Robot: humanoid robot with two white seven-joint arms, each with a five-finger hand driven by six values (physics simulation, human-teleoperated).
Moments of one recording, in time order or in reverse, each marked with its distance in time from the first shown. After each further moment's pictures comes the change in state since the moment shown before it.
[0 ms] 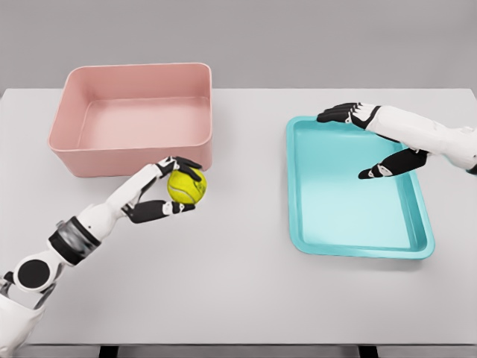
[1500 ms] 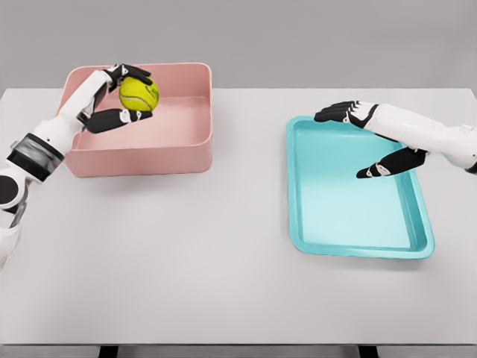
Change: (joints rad) left arm -0.314 -0.021 0.109 0.209 0.005 0.148 -0.003; right arm -0.003 0.000 0.000 -0.015 0.000 0.000 0.000
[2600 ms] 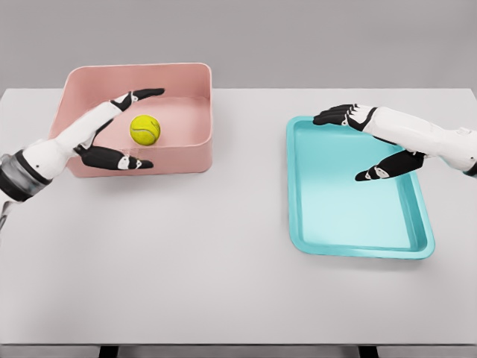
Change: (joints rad) left arm 0.086 0.111 0.001 -0.030 -0.008 -0.406 -0.190; right arm 0.009 0.003 0.001 -0.002 0.000 0.000 0.000
